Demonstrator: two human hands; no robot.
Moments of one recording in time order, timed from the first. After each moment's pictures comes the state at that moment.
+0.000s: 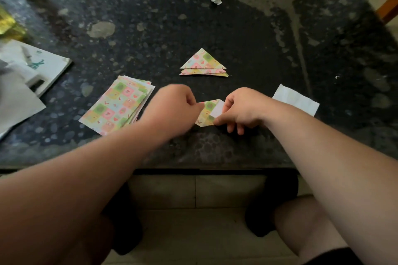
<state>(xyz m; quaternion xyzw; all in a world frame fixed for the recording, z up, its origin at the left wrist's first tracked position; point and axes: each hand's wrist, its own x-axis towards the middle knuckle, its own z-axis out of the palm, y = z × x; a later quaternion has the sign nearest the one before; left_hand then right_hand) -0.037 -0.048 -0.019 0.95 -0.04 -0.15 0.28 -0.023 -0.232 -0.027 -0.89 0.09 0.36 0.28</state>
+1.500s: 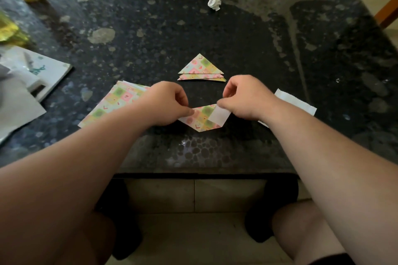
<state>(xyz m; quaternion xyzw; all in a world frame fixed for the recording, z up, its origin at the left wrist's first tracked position) 0.001 -0.034 -0.024 0.94 -0.04 -0.21 0.25 -0.011 -0.241 -0.018 -0.94 0.09 0.17 0.28</state>
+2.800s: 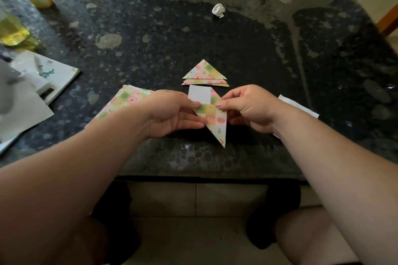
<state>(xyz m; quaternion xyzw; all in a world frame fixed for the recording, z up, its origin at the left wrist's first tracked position) -0.008 -0.040 -0.018 0.60 0.15 -0.38 0.68 -0.018 -0.243 -0.025 -0.73 0.14 0.27 0.61</state>
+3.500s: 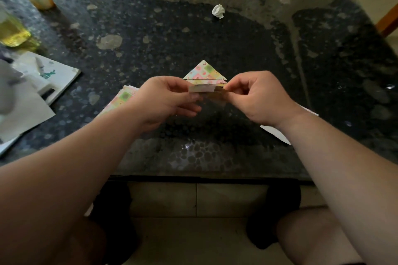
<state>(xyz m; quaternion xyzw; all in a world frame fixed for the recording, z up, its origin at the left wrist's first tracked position) -0.011 -0.029 -0.009 0.70 0.03 -0.22 0.68 -0.025 -0.255 -0.014 -0.88 -0.09 0.01 0.46</state>
